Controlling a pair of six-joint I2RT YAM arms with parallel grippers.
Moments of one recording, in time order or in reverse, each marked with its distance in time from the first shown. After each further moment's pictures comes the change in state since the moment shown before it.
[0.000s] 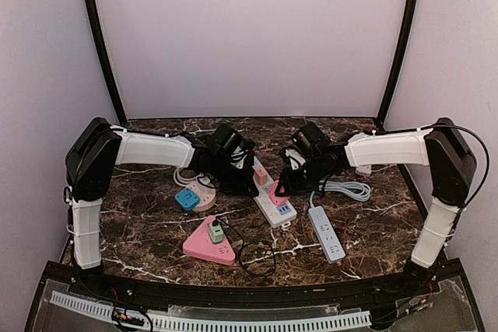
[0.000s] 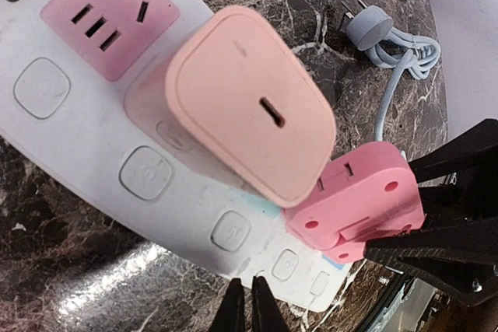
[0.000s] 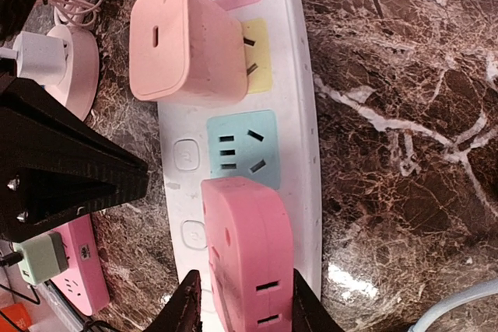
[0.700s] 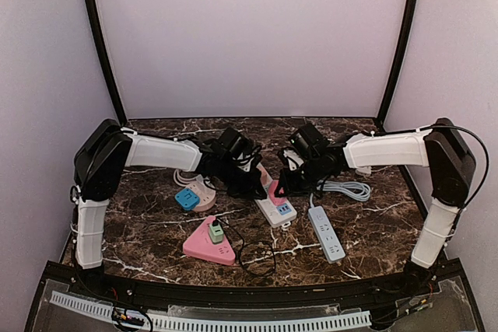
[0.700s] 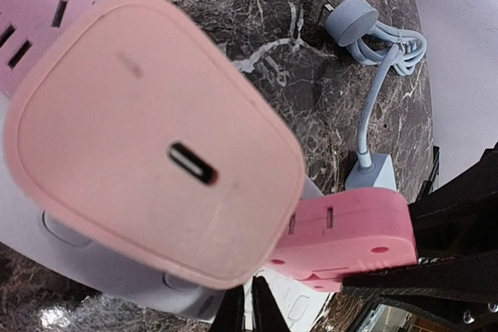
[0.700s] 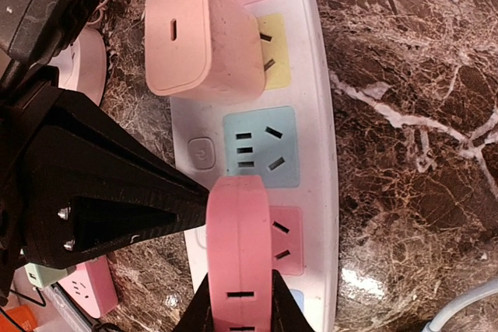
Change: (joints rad) left arm -0.021 0.067 0.031 0.070 0.058 -0.035; right arm 0.021 0.002 0.002 0.010 0.004 0.036
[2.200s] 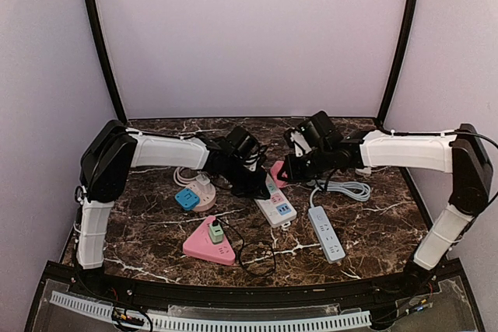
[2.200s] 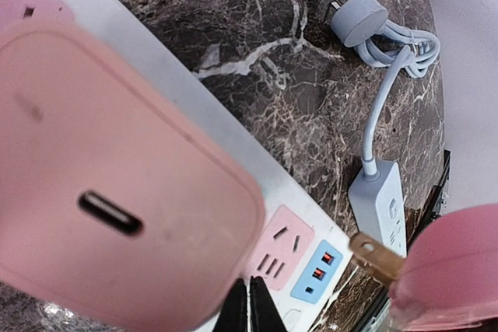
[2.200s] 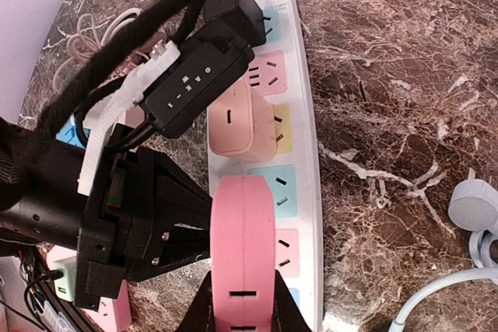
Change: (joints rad) left arm -0.026 0.042 0.090 -0.086 -0.057 -0.015; right arm 0.011 -0.136 -0.041 0.081 0.134 -0.010
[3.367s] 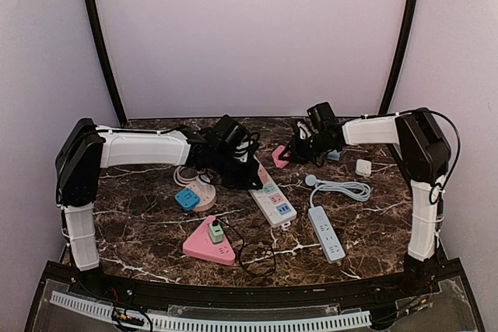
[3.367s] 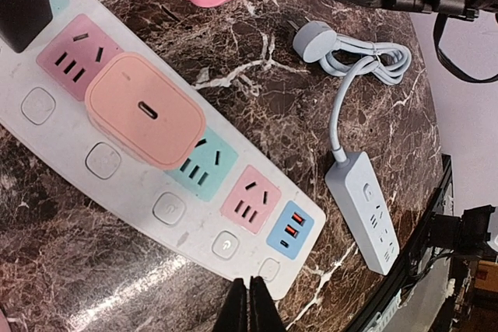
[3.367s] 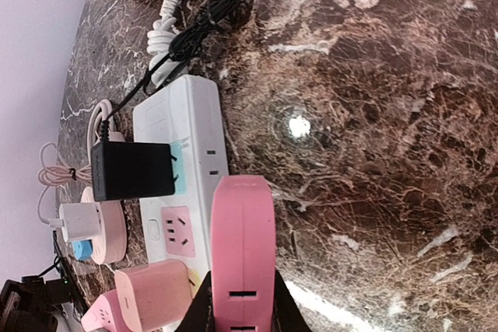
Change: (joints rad) left arm -0.017 -0.192 -0.095 -0.025 -0.109 0.039; right arm -0.296 0.412 0.307 0.104 -0.379 0.009
